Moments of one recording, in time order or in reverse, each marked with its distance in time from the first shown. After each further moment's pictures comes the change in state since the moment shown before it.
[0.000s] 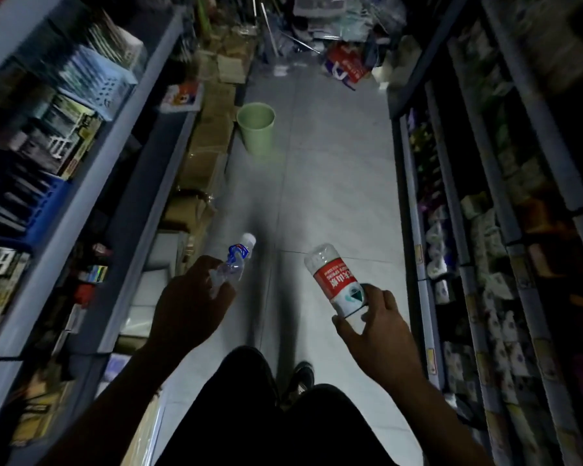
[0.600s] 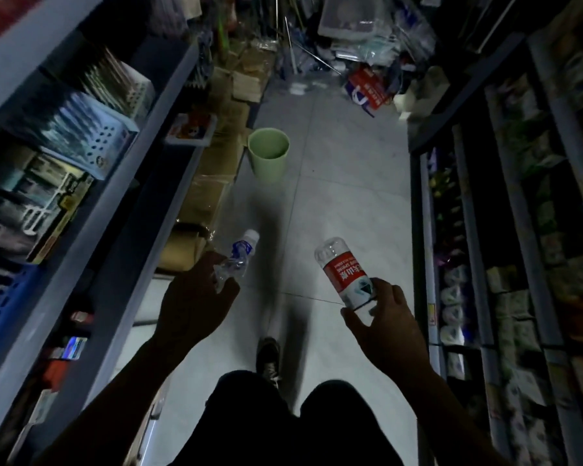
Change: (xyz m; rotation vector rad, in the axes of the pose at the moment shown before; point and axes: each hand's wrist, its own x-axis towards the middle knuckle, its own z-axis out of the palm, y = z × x) left_hand 0.264 -0.015 -0.009 -0.035 0.041 -0.043; right_hand 0.271 -0.087 -0.009 -0.043 0.003 -0.027
